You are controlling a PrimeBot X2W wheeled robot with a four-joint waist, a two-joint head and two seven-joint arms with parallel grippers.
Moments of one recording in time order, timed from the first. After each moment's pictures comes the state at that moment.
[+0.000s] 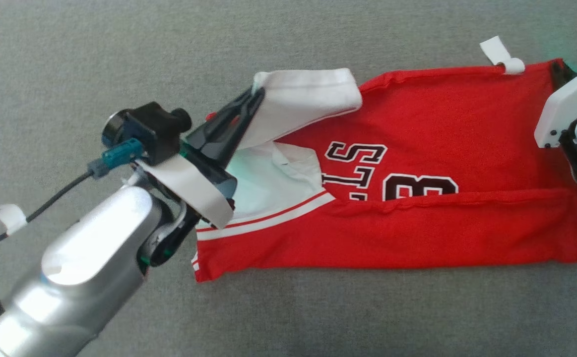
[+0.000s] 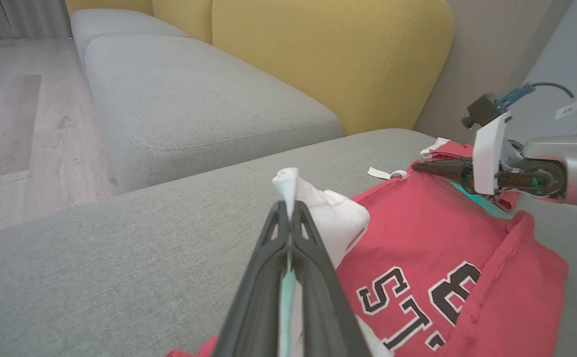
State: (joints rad) left arm -0.74 0.46 -0.91 0.10 -0.78 -0.04 -0.01; right arm -0.90 -0.33 0.09 1.09 0.12 0.13 0.09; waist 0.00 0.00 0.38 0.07
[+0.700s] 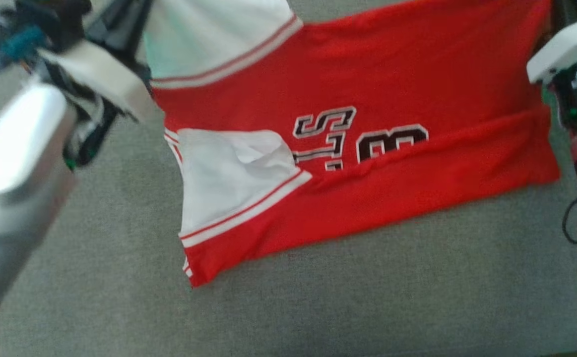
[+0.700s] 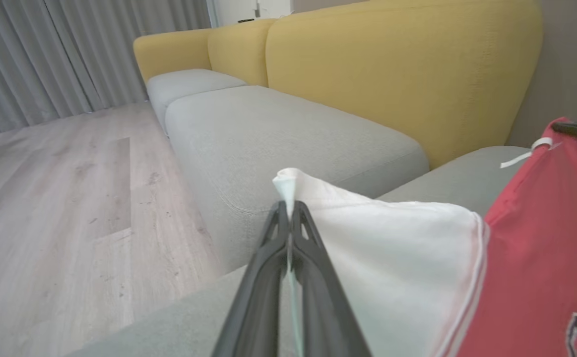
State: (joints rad) left arm -1.00 0.49 -0.82 0.42 -0.73 -0.05 -0.04; right arm -1.00 -0.31 0.23 0.97 0.45 0.13 -0.10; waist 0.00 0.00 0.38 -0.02
